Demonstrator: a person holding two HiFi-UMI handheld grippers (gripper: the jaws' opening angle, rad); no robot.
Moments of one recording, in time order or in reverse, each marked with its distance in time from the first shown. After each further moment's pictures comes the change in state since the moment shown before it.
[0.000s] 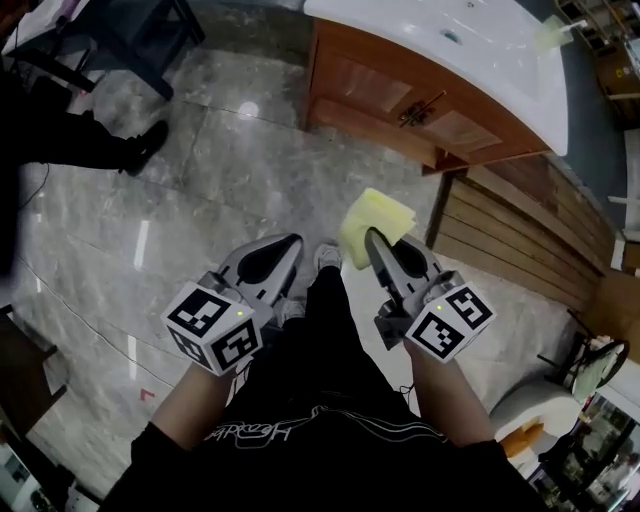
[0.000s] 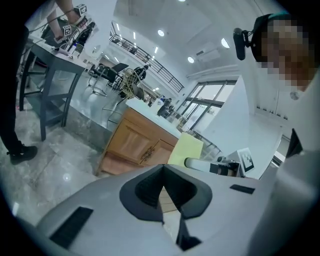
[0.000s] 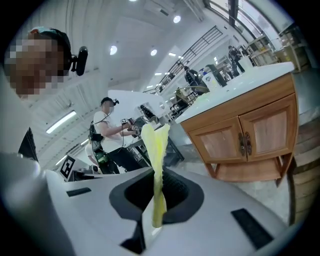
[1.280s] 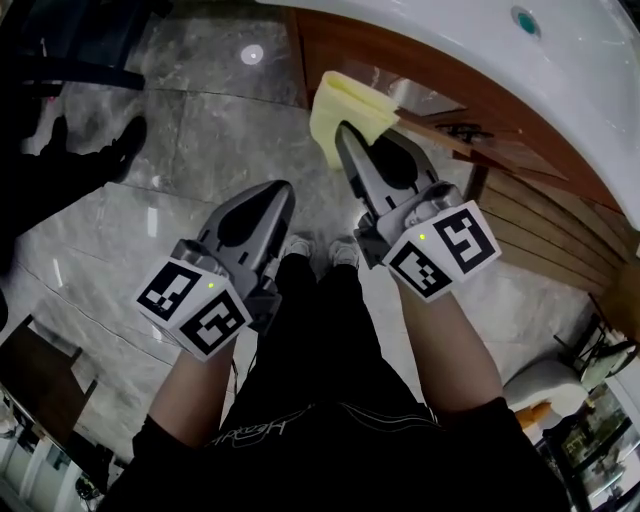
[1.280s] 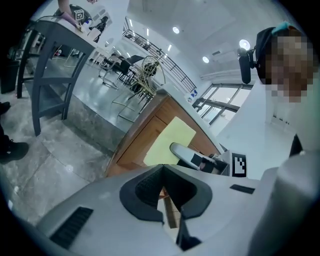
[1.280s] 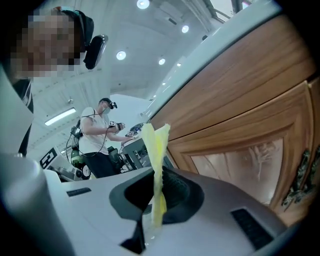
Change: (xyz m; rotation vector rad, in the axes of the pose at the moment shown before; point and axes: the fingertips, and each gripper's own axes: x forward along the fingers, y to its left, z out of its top) left arm 0.157 0.167 0.069 -0.115 0.017 0.071; right arm 0.227 -0.150 0.077 -0.112 -0.127 0.030
